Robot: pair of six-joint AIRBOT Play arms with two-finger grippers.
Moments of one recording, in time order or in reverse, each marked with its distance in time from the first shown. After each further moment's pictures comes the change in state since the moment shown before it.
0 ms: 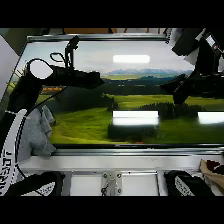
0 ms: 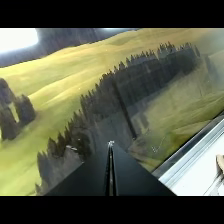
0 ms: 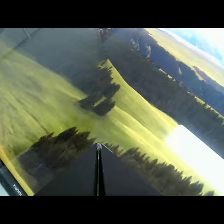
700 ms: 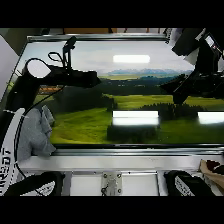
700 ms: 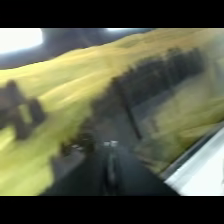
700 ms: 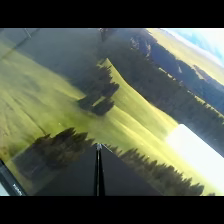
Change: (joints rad) left arm 0.071 0.005 -0.002 0.030 -0.037 0.007; right arm 0.000 -0.004 -0.001 0.000 0.000 0.000
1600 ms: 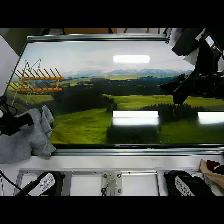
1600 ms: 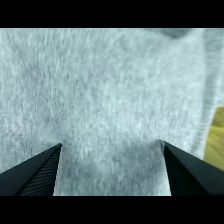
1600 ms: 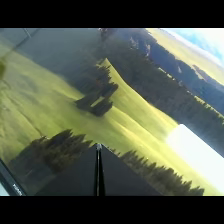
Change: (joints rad) left arm 0.743 0.171 -0.583 0.729 0.056 -0.153; right arm 0.000 0.000 0.000 0.000 0.000 0.000
